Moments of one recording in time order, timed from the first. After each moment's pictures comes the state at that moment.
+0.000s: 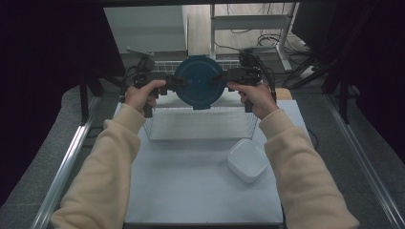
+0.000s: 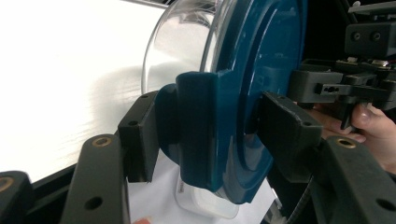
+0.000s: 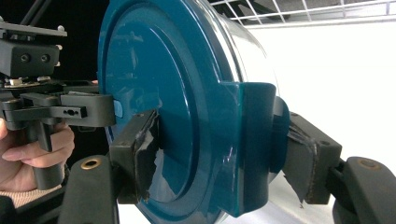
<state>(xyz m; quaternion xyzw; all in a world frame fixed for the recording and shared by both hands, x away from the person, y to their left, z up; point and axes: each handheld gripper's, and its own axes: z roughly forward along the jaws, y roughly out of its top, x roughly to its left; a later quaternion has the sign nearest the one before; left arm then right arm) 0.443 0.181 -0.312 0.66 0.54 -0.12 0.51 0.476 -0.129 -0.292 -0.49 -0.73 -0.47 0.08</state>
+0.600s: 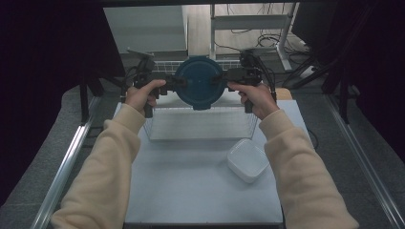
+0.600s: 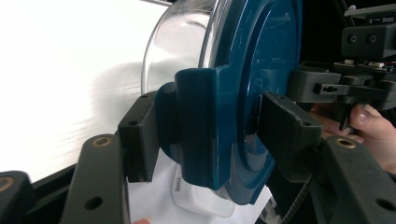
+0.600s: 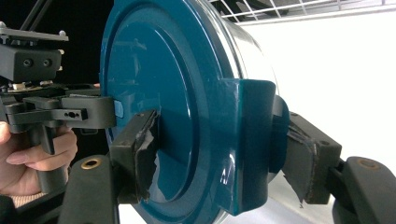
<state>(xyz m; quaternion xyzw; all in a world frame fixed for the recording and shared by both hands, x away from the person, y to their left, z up) 0.443 0.181 -0.312 0.66 0.54 -0.12 0.51 0.475 -0.130 -0.293 -0.51 -0.72 -0.46 0.10</state>
